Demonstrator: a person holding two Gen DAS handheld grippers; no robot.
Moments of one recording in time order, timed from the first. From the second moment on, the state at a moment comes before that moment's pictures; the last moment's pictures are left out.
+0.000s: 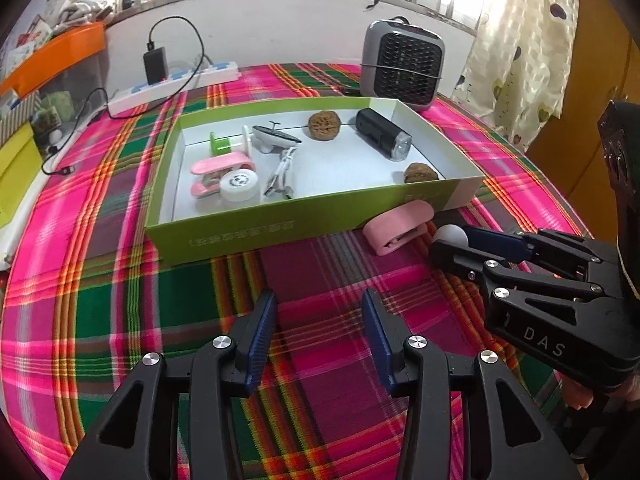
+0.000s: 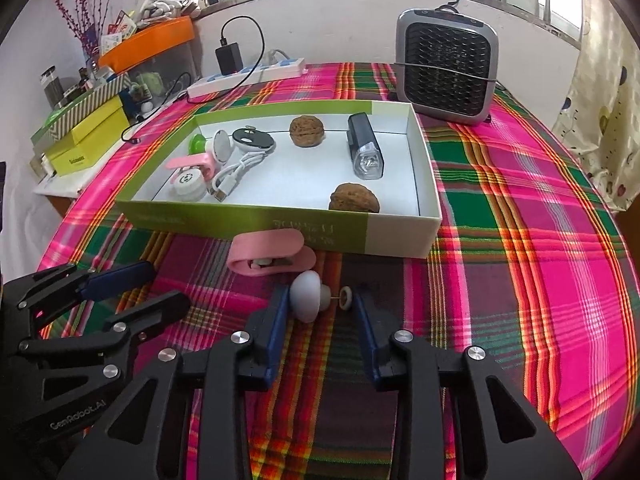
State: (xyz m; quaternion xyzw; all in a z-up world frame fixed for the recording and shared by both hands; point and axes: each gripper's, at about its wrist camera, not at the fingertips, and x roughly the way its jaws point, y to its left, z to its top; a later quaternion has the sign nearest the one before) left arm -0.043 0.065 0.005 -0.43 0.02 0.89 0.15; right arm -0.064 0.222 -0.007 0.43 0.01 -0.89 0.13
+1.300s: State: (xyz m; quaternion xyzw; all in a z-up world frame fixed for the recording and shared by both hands) left arm -0.049 0.147 0.013 -0.42 0.08 0.85 0.29; right arm -0.045 0.293 -0.005 0.43 -0.03 -0.90 0.10
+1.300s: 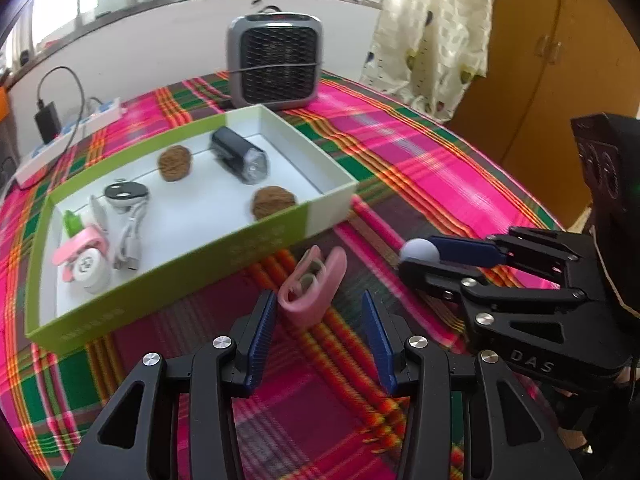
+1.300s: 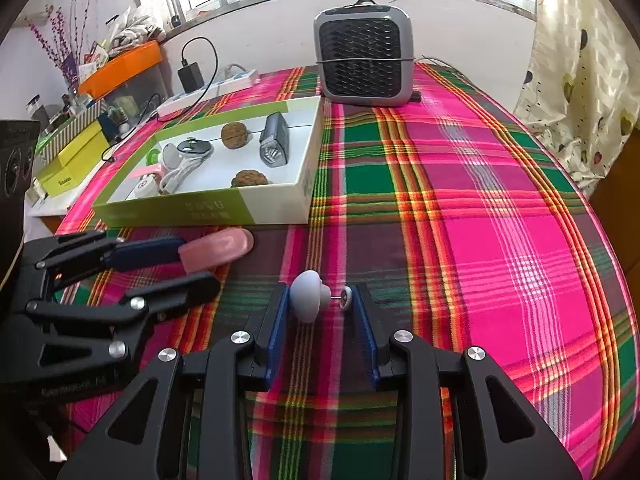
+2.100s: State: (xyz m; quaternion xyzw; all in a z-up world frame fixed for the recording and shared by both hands) left arm -0.053 0.164 0.005 -0.42 0.11 0.86 0.27; right arm -0.044 0.300 -0.005 0.42 -0.03 -0.90 0.10
